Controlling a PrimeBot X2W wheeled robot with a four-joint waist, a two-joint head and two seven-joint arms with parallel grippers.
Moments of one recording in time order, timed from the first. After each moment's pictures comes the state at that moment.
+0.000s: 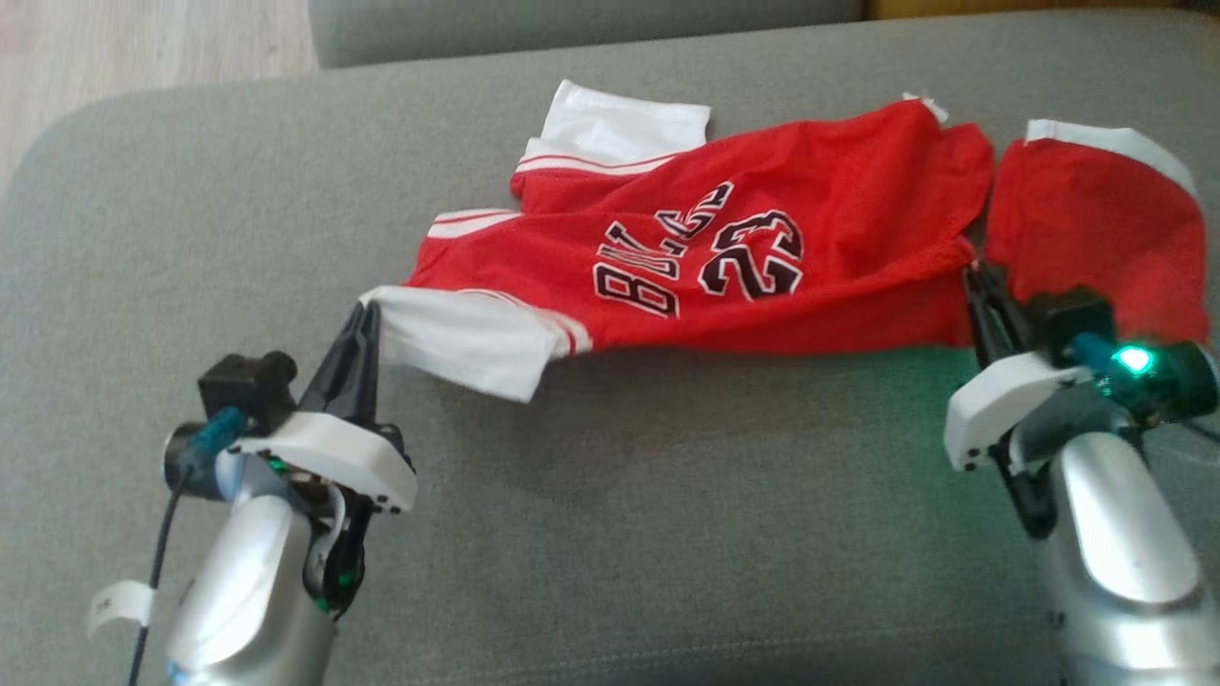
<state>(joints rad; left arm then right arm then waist) -0.34 0.13 -0.27 0.52 -0.32 -0.05 -0.25 -0.38 -0.10 -0.02 0.52 -0.19 0.12 -0.02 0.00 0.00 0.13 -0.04</state>
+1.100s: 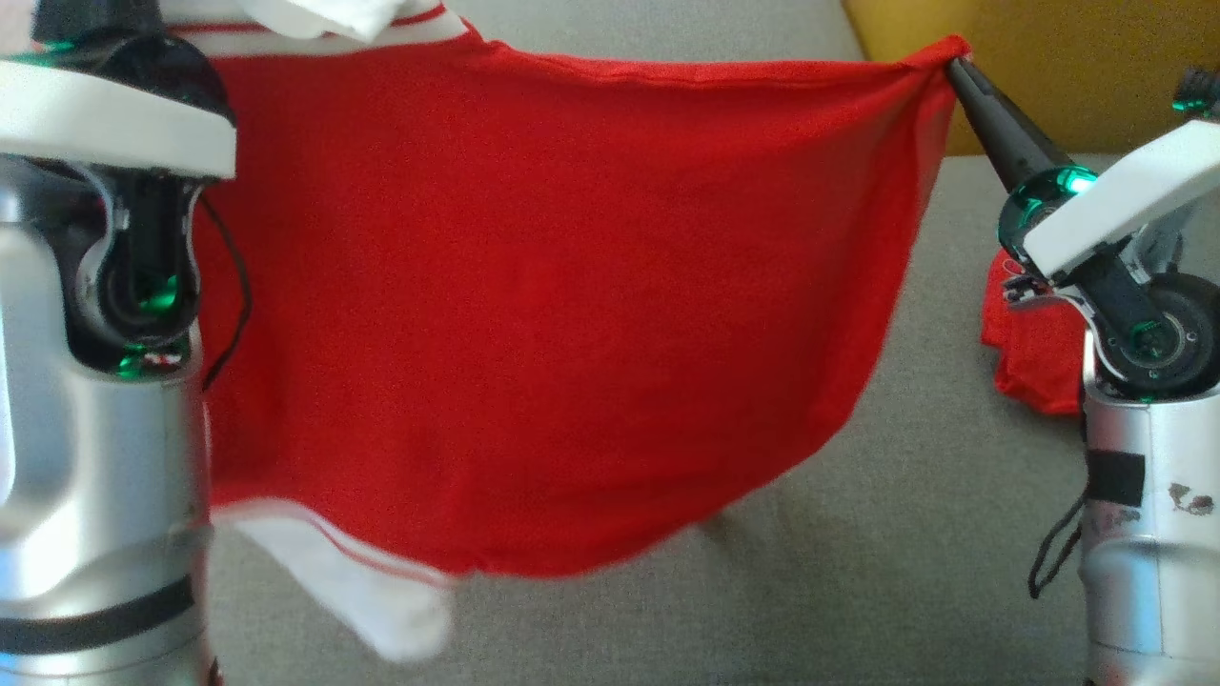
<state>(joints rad) -0.66 0.13 -0.05 -0.04 -0.60 0.04 0.08 -0.54 -0.07 -0.06 0.11 0.85 0.12 0.63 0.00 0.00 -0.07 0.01</state>
